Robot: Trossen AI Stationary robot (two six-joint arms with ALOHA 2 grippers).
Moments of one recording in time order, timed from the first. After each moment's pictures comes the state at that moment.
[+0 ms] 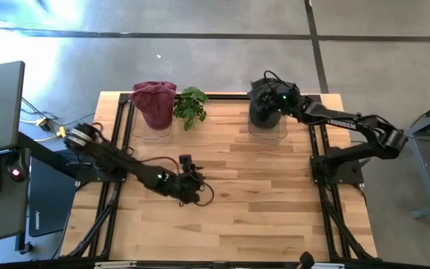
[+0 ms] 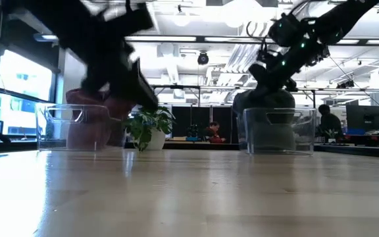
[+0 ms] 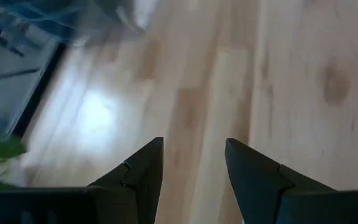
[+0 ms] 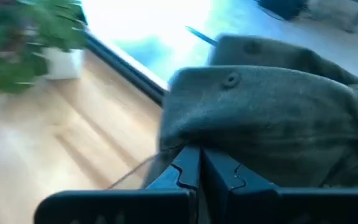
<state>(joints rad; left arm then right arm) -0.41 1.66 0.89 -0.11 -0.77 -0.15 -0.70 1.29 0.72 0.04 0.14 0.04</state>
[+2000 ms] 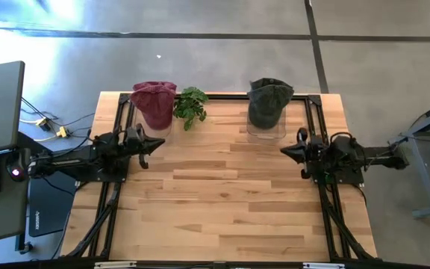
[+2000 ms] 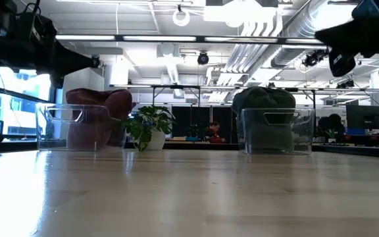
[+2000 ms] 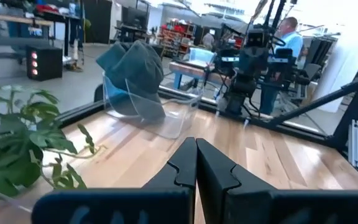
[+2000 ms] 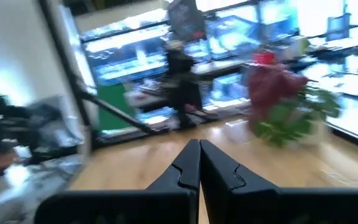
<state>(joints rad) 0.14 0.01 0.01 0.04 -0.12 -0.21 0.06 0.01 0.10 0.02 0.11 0.24</state>
